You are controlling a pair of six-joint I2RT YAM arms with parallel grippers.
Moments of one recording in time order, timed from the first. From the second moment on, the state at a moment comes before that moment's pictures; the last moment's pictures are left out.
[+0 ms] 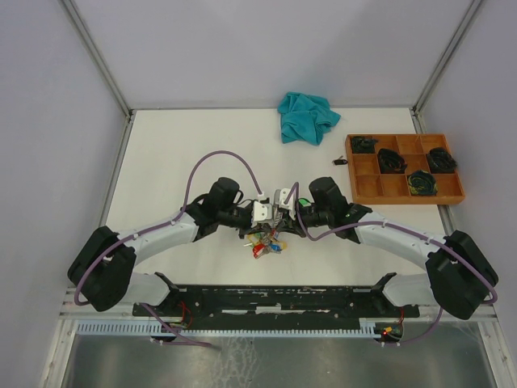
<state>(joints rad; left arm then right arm) -0.70 1.35 0.68 0.01 0.74 0.60 0.72 1.30 0.67 0.01 -0.65 -0.42</state>
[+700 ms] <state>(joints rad) -0.71 1.35 0.70 -0.03 0.71 0.59 0.71 1.34 0.74 -0.09 -0.68 -0.44</state>
